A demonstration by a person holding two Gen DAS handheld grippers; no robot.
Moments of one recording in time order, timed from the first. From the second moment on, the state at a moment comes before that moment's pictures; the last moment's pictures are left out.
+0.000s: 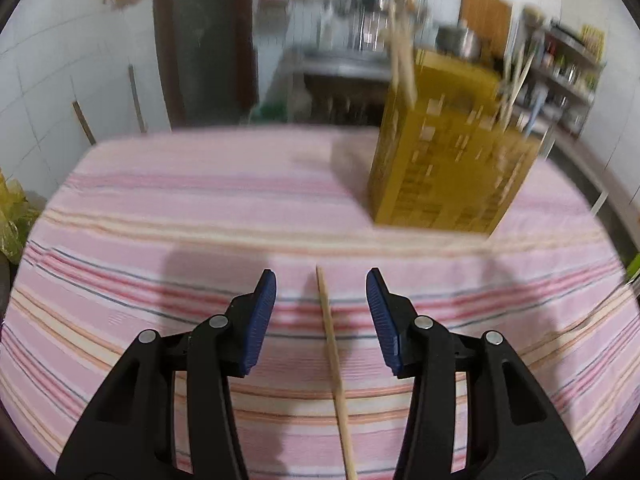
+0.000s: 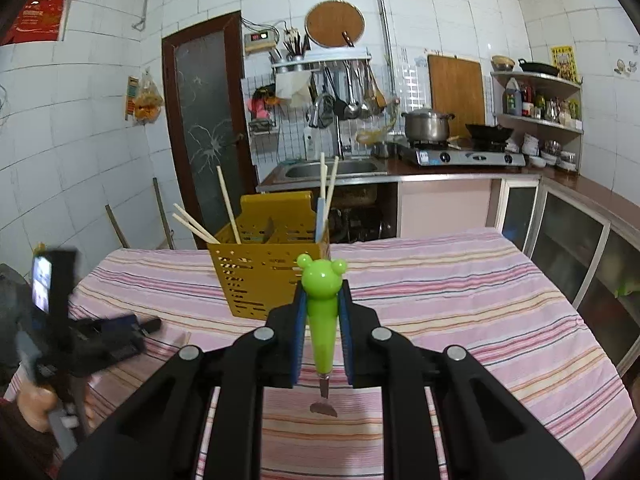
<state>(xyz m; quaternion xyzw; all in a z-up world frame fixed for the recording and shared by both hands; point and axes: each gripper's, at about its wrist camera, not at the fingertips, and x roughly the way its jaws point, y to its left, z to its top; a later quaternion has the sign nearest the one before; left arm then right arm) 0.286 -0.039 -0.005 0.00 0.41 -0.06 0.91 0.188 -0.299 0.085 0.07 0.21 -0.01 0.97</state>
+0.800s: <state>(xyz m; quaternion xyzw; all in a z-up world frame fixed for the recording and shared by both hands) 0.305 -0.042 0.003 -0.03 0.37 -0.08 0.92 0.208 -0.299 0.079 0.07 0.22 -0.01 0.97</state>
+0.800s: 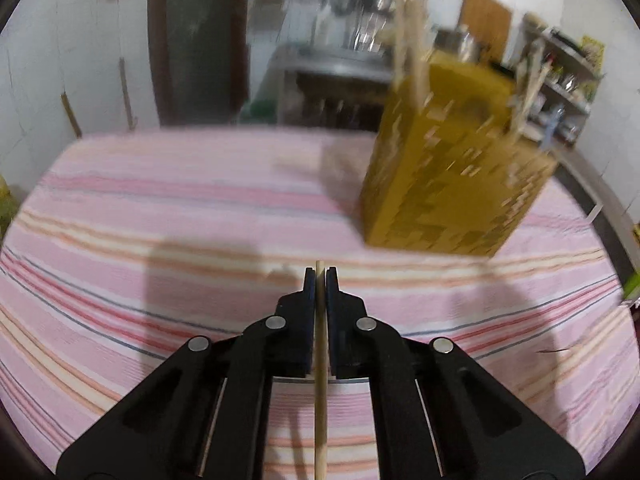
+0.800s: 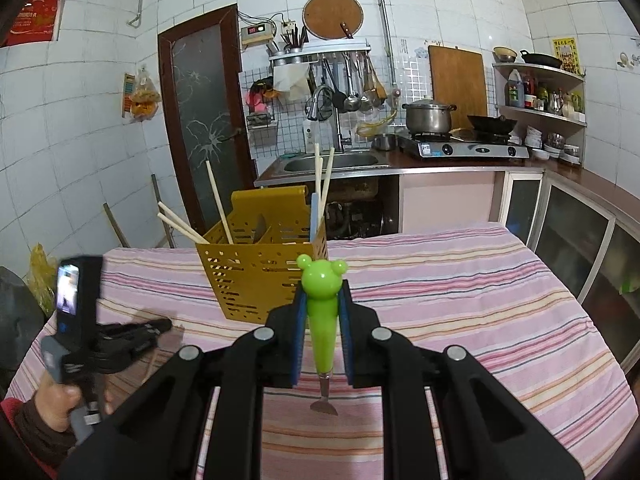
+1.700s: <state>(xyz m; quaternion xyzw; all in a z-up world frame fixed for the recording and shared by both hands) 0.190 -0.043 0.096 -0.01 0.13 -0.10 0.99 0.196 -0.272 0.082 0.05 0.22 -0.01 0.97</state>
